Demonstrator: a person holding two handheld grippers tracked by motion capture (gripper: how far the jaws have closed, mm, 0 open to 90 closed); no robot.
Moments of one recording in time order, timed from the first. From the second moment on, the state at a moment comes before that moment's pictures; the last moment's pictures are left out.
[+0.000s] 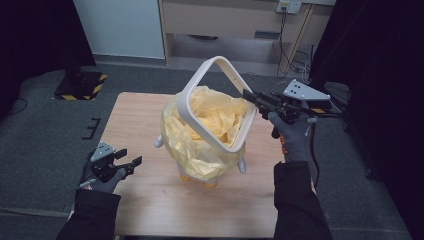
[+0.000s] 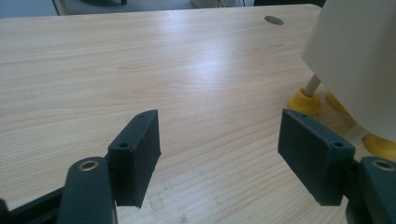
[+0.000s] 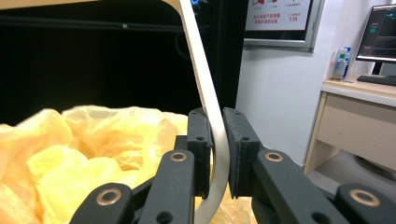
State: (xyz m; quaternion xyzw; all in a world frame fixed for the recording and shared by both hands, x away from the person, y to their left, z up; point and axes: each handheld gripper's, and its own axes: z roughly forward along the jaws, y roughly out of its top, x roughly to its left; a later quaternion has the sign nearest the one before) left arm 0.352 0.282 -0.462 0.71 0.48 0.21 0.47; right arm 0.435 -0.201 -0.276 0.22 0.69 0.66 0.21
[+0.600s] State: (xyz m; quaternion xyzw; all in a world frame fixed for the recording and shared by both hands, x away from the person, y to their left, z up) left arm 0.351 0.282 -0.459 0.71 0.48 0.21 0.48; right arm 0.450 -0.183 -0.292 0.20 0.70 0.64 0.25
